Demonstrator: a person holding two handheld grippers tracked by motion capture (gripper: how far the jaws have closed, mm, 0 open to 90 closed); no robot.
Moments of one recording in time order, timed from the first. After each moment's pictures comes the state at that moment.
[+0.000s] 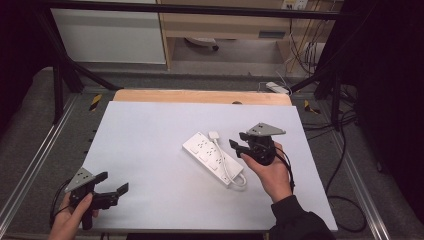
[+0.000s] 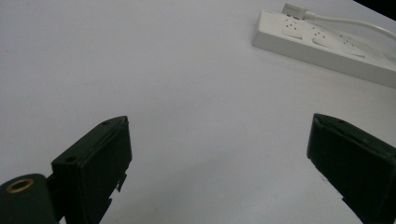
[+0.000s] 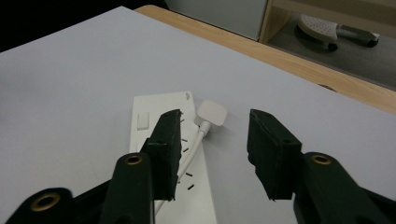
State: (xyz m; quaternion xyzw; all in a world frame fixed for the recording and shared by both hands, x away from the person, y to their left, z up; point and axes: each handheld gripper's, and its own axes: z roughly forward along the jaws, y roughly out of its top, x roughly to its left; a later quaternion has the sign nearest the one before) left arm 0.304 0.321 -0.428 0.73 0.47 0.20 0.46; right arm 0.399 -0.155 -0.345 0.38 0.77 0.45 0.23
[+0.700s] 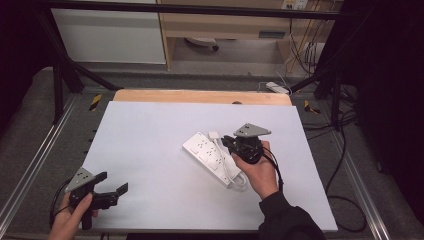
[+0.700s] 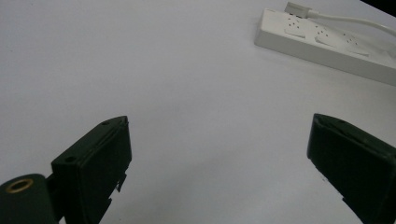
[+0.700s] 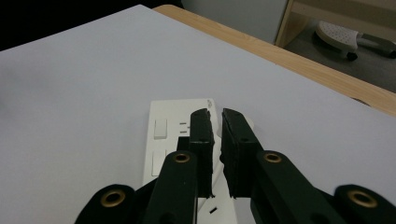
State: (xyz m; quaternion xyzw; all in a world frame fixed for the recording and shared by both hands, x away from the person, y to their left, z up) left arm 0.304 0.321 -0.428 0.73 0.47 0.20 0.46; right arm 0.409 -0.128 -0.358 0.35 0.79 0.46 0.22
